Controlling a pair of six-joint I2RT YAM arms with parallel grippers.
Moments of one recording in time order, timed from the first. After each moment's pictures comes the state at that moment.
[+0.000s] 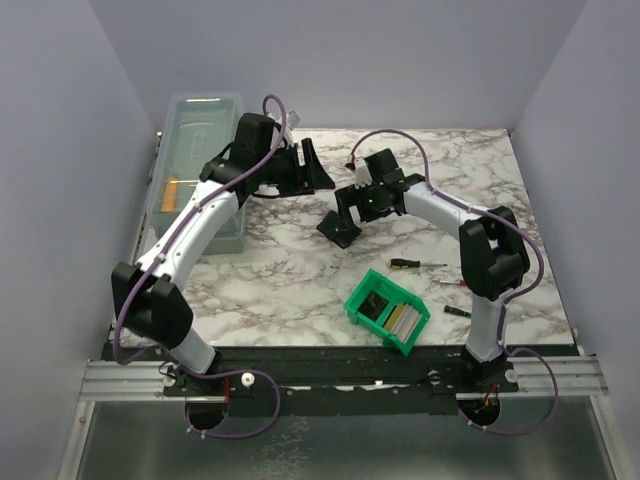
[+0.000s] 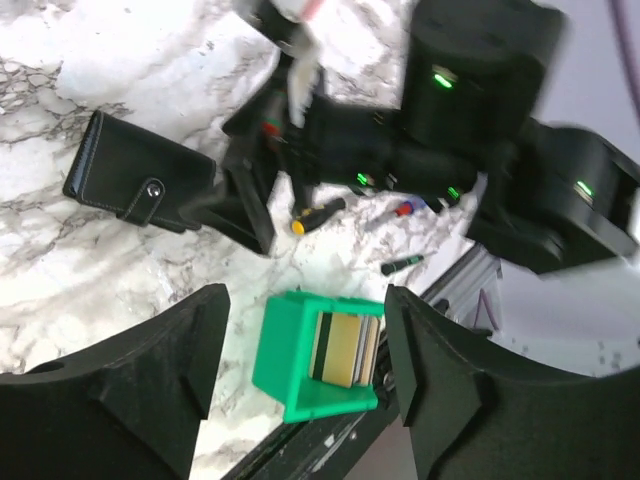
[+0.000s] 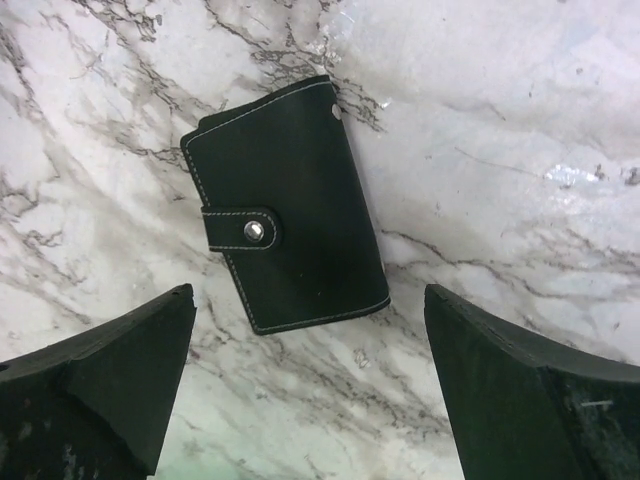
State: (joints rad) left arm -0.40 1.64 1.57 -0.57 0.50 -0.60; right arm 0.48 1.95 1.45 -0.43 -0.29 0.08
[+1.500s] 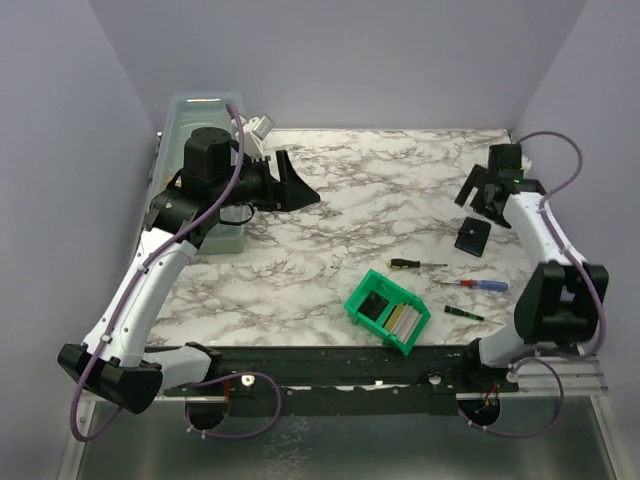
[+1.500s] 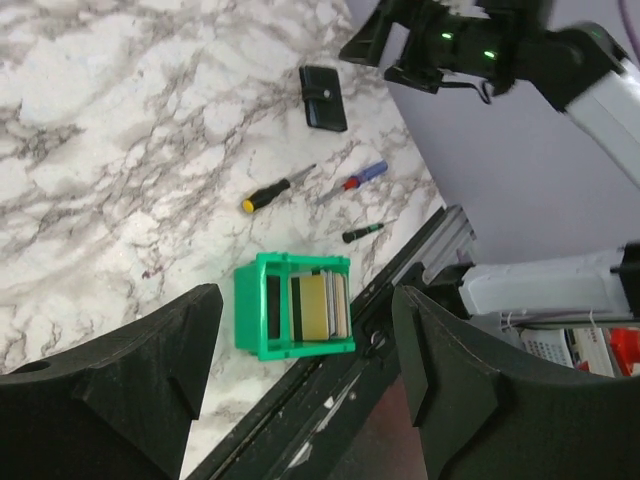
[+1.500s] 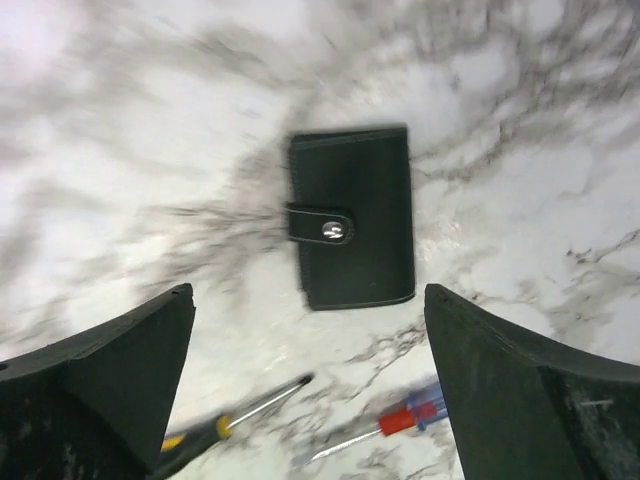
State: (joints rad) left arm -0.40 1.21 1.43 -0.64 0.59 -0.49; right arm -0.07 1.61 1.19 -0.60 0.27 0.42
